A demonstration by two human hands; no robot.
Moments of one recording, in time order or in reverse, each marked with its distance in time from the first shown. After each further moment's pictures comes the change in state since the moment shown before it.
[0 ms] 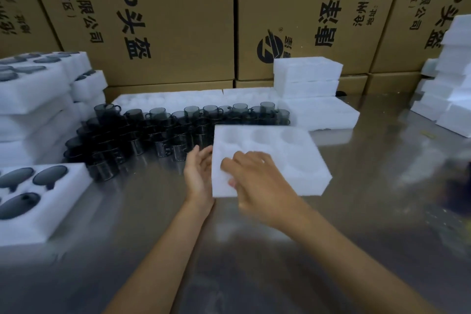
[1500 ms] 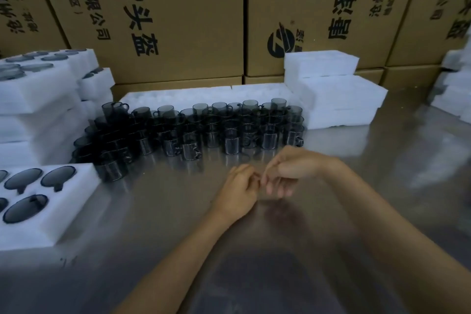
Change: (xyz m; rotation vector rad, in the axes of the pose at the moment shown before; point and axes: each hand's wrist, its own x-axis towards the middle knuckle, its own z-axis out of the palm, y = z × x) left_hand -0.001 -0.028 -0.006 1.427 -0.446 0.578; right_hand 0.048 0.090 -0.002 0.698 -0.621 0.528
